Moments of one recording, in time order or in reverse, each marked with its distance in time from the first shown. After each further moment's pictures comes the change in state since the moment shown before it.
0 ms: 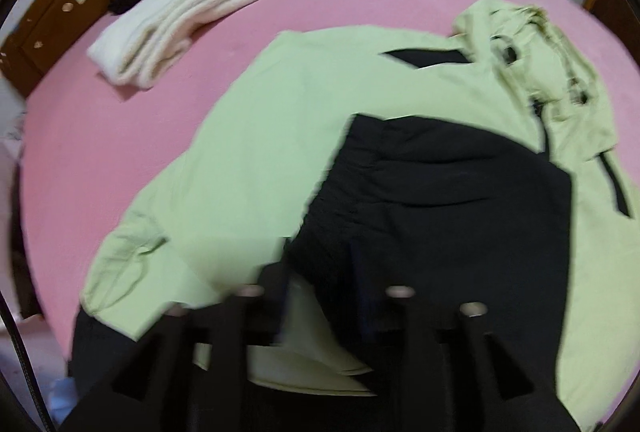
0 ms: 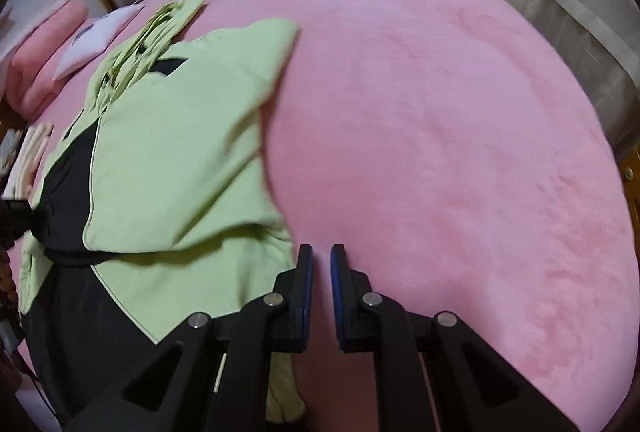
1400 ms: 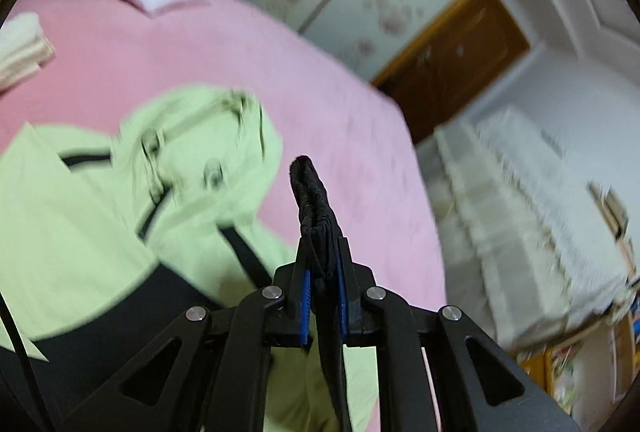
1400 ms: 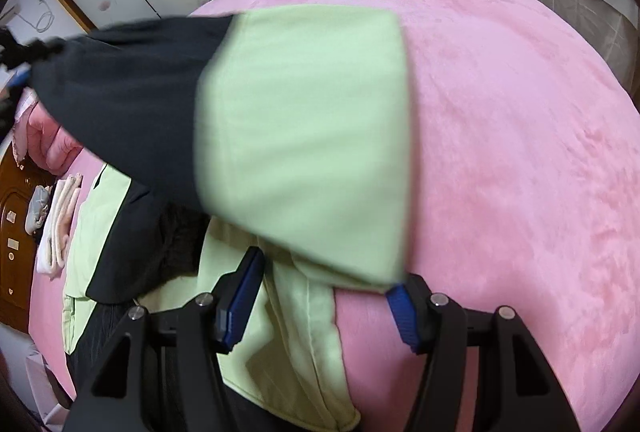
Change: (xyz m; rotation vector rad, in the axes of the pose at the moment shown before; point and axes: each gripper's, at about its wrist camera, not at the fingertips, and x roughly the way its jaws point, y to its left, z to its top) left arm -0.181 -0.131 0.021 -0.042 -0.244 -0.902; right arm 0.013 0.004 -0.006 0.105 -0.063 0.148
